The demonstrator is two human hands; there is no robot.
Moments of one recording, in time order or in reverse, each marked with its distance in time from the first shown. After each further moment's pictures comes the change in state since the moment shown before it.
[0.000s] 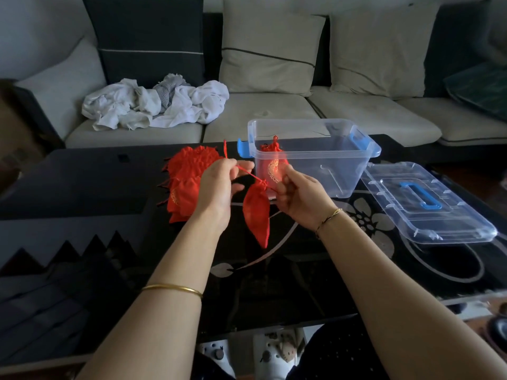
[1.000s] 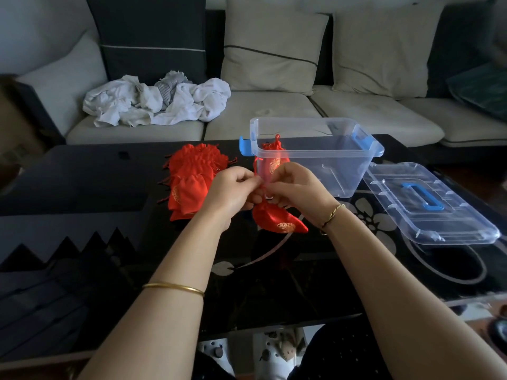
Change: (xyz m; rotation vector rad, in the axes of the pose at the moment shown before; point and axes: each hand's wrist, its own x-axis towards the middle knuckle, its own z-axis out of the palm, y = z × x) left_hand -0.001 -0.010 -0.001 0.408 -0.150 -0.026; right_hand -0.019 -0.012 0.016 -0.782 -0.053 -0.248
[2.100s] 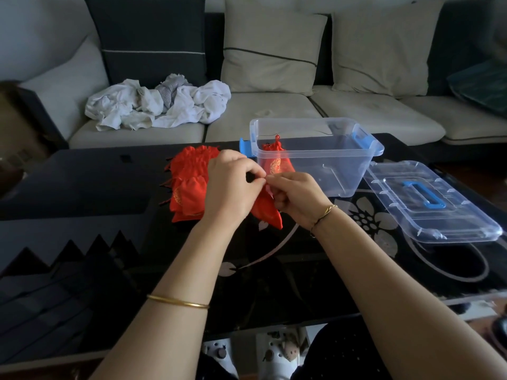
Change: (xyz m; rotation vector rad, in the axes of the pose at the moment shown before) left_hand -0.006 0.007 0.000 0.551 0.285 0.527; right_hand 0.006 0.004 0.012 0.425 0.069 0.185
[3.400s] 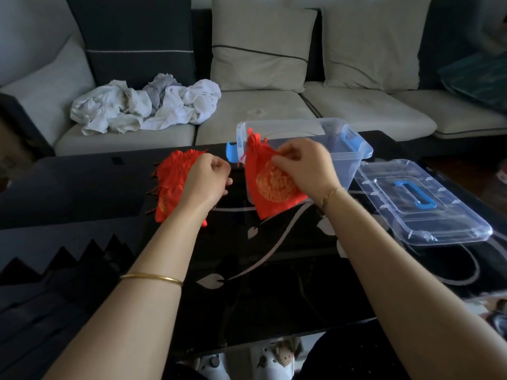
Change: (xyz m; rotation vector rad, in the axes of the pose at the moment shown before) left_hand 0.042 -0.022 0.007 -0.309 -0.141 -0.424; right_hand 0.017 -0.042 -0.034 -0.702 0.267 -0.438
